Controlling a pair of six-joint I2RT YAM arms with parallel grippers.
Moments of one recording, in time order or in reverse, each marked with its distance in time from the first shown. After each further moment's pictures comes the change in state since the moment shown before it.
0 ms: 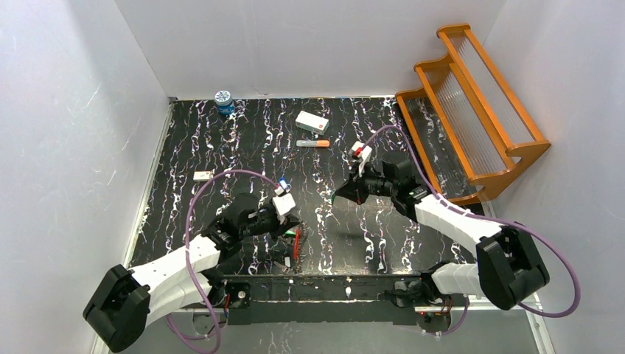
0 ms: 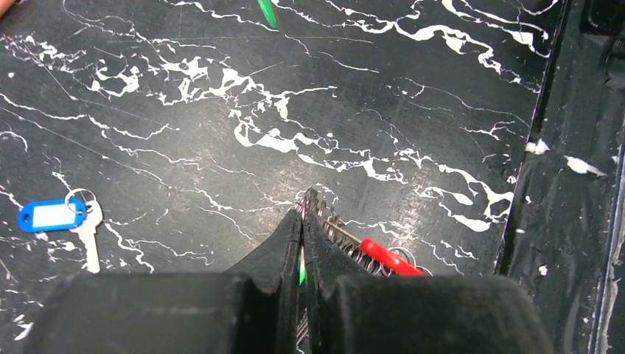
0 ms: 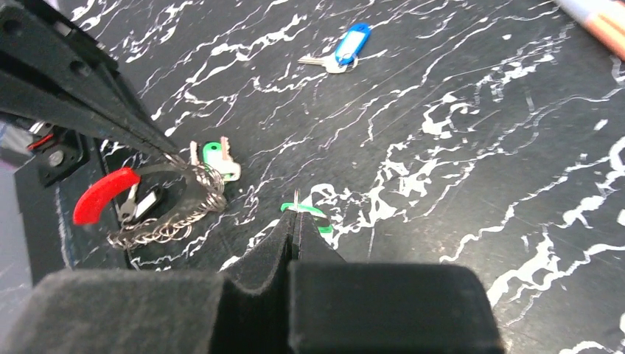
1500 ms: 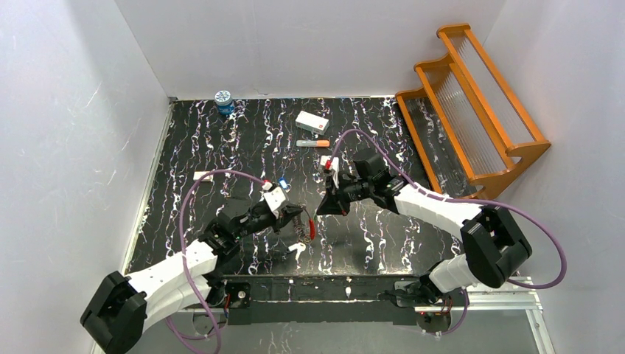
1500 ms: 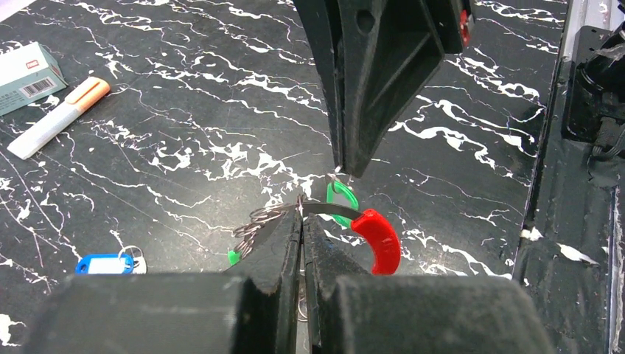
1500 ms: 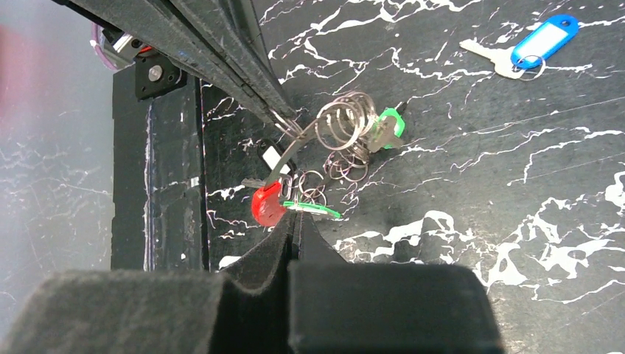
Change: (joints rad) left arm 0.000 -0.069 -0.062 0.258 -0.043 -0.125; right arm 0.163 0.181 0.185 -0.214 -0.212 -0.145
